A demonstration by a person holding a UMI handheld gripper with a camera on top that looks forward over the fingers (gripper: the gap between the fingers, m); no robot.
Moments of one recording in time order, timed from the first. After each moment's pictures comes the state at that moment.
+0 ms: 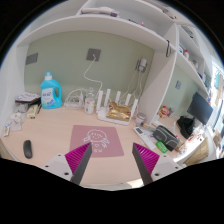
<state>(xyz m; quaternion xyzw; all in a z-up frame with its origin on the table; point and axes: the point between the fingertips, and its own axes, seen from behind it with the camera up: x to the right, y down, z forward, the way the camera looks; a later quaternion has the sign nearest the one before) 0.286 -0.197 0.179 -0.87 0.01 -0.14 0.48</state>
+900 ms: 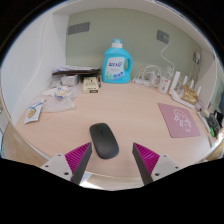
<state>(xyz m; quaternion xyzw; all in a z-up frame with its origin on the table) -0.068 -0.195 0.004 -0.91 -0.08 -0.02 0.41</state>
